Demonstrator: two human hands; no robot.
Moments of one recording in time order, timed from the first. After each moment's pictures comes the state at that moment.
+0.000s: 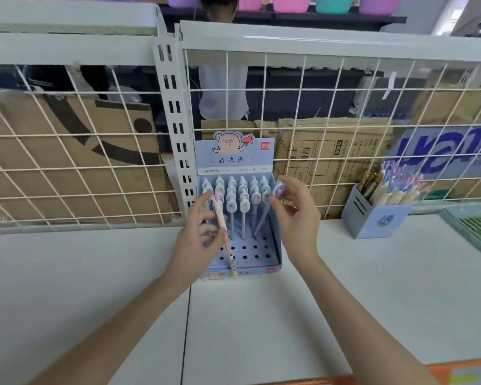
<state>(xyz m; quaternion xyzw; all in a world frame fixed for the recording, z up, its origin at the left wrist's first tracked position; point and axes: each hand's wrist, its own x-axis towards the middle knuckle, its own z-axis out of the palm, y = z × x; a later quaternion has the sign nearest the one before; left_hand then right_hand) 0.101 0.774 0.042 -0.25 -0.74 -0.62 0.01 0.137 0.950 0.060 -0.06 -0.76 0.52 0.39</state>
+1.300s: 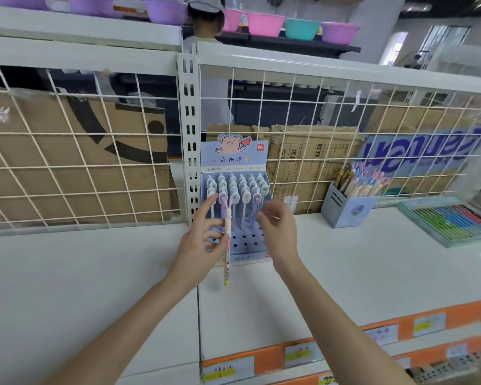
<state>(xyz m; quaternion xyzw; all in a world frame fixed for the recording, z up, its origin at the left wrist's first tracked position) 0.135 0.737 0.053 -0.31 -0.72 -0.62 -0.03 0.167 0.895 0.056 -0.20 -0.72 0.60 0.29</state>
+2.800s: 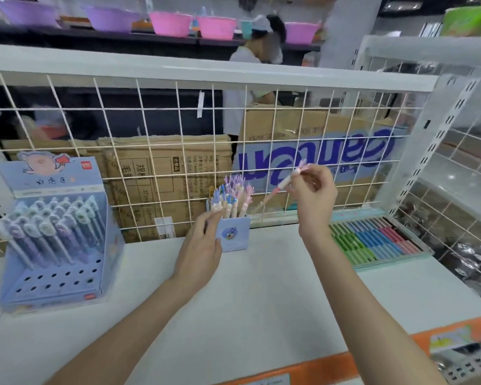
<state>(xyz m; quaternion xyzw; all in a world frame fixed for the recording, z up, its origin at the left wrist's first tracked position) 0.183 1.078 0.031 -0.36 -0.87 -0.33 0.13 0.236 1.267 0.112 -0.18 -0.61 0.60 0.48</state>
